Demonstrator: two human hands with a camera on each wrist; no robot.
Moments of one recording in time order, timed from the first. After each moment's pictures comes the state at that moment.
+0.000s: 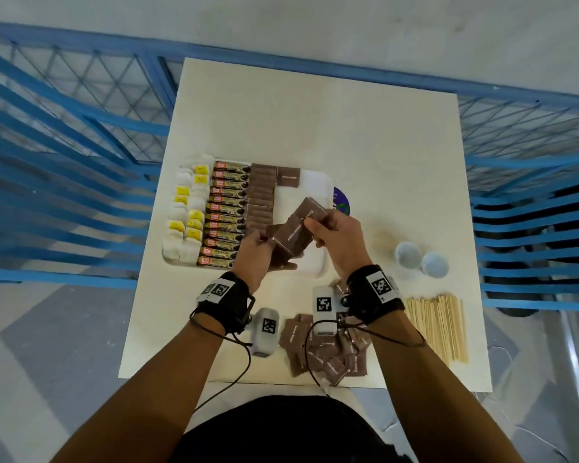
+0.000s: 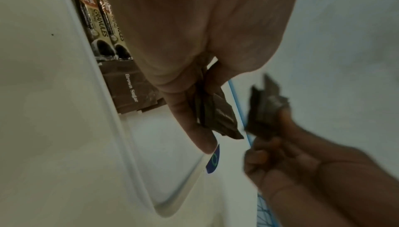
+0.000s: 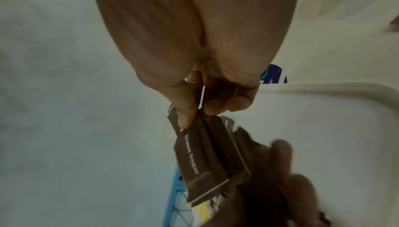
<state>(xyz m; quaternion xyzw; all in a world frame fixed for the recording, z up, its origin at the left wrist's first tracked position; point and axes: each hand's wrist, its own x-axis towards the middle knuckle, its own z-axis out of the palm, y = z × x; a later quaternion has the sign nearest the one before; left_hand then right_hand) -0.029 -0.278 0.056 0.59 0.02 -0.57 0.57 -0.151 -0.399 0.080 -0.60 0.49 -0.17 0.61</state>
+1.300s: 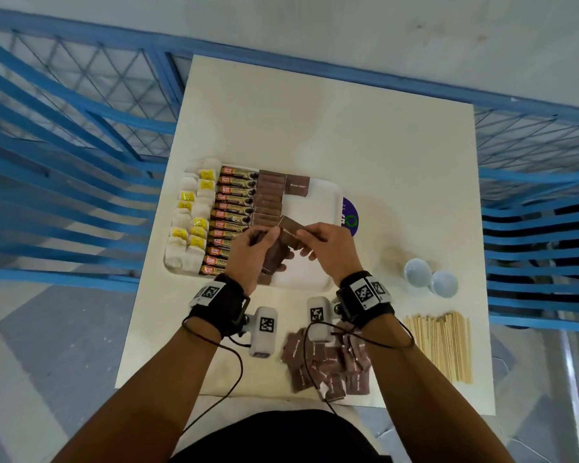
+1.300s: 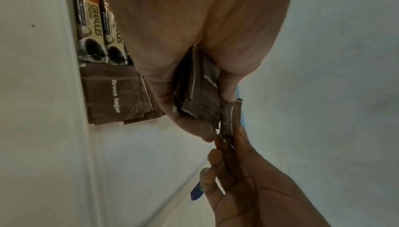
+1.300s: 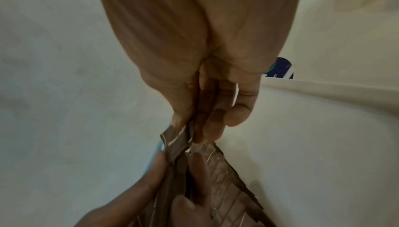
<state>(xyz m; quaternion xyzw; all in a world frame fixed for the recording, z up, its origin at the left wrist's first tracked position) 0.000 -0.281 0.055 0.60 -0.01 -0.52 0.61 -0.121 -0.407 0.057 -0.69 0.46 -0.08 0.56</state>
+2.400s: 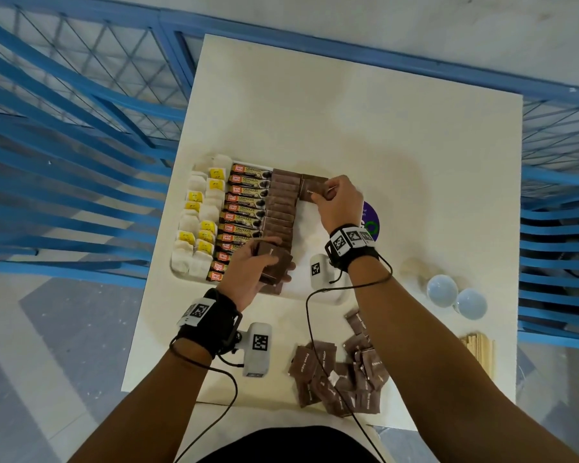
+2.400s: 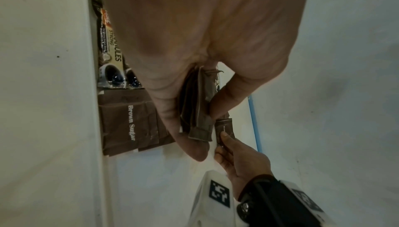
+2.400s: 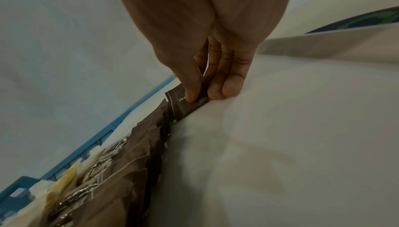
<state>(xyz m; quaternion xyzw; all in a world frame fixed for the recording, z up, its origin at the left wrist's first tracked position) 0.023 -0.270 0.032 0.58 0.08 -0.57 0.58 -0.038 -0.484 -0.014 -0.75 0.53 -0.12 0.36</state>
